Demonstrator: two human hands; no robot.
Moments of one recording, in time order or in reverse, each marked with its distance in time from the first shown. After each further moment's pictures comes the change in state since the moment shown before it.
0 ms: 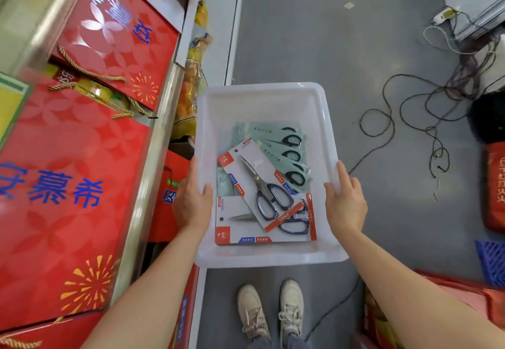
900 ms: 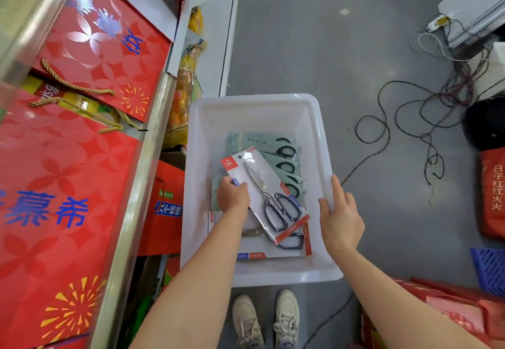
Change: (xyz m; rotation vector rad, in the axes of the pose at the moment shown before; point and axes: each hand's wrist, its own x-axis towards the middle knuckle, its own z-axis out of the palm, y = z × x) left_hand 0.030 0.067 0.103 -0.386 -0.211 -0.590; right_hand 0.002 0.002 0.001 -0.123 0.062 -0.072
